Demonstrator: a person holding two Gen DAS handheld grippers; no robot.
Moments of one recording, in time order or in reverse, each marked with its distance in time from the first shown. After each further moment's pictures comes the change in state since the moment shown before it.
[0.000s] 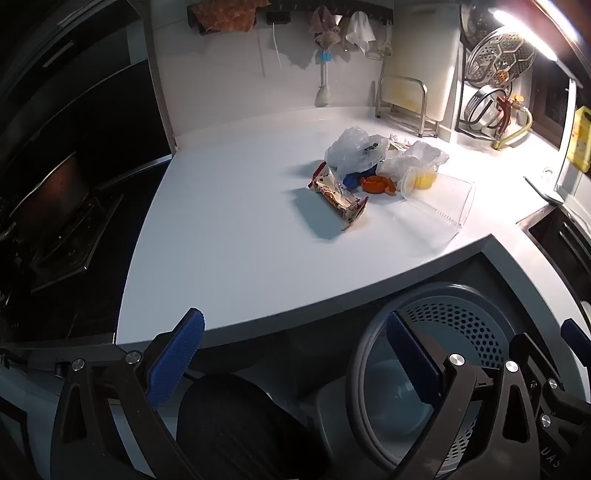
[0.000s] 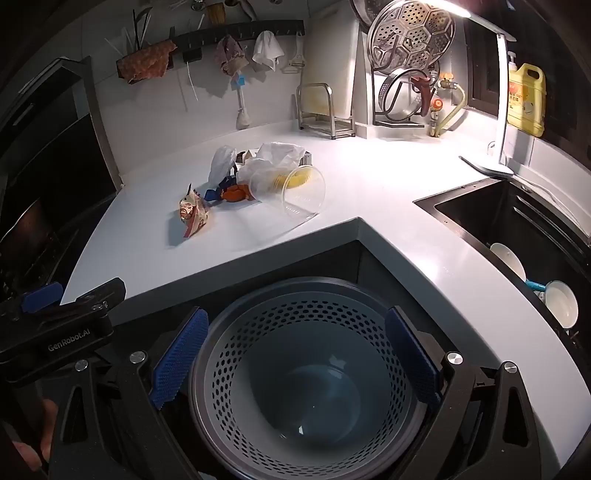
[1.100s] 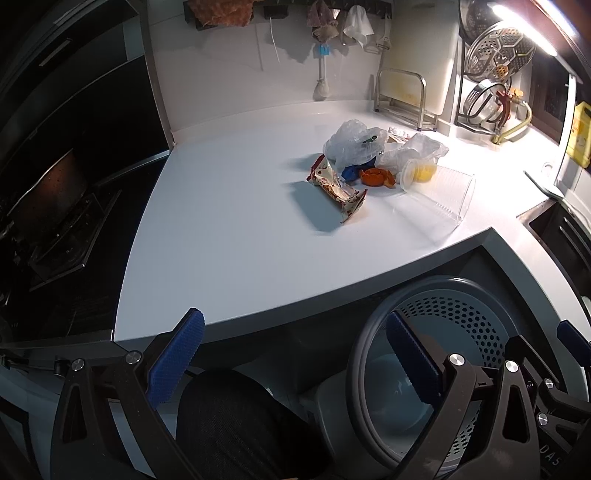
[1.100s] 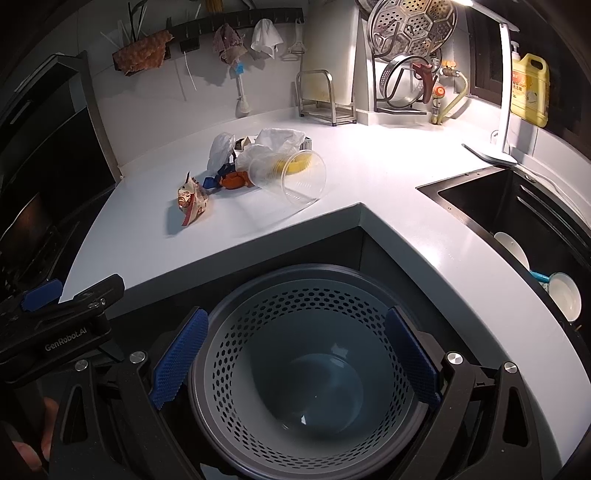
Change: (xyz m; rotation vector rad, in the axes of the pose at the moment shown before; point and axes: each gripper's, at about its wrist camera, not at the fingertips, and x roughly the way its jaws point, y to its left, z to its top) left arm 0.005 -0.002 -0.003 0.003 0.017 -0.005; right arm 0.007 -0.001 -0.002 0.012 0.050 0.014
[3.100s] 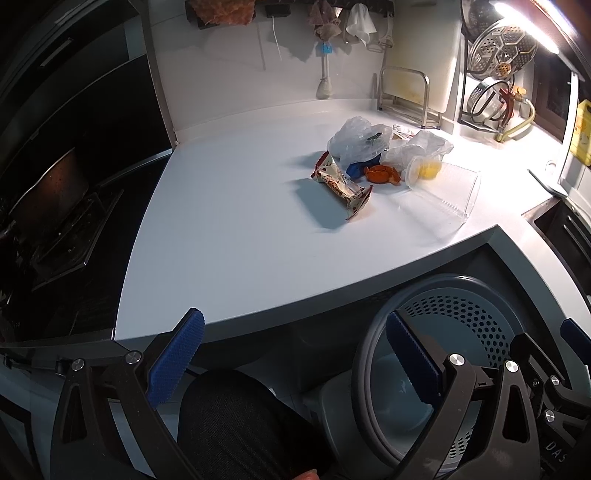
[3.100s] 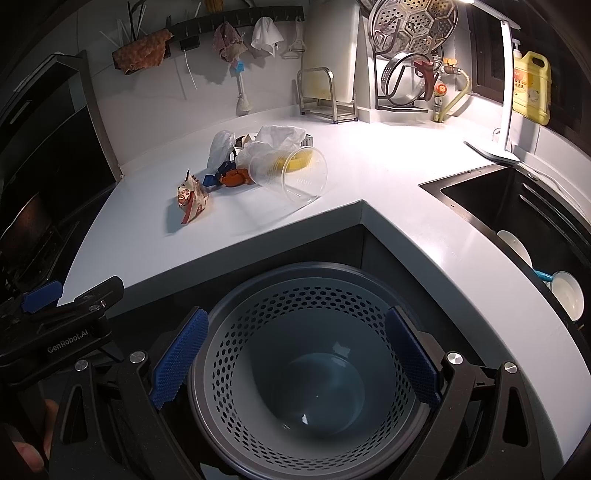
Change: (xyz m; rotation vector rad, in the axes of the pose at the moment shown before) left arm 0.003 0.004 0.000 0.002 0.001 0.013; right arm 0.005 -0.001 0.000 0.002 0.003 0.007
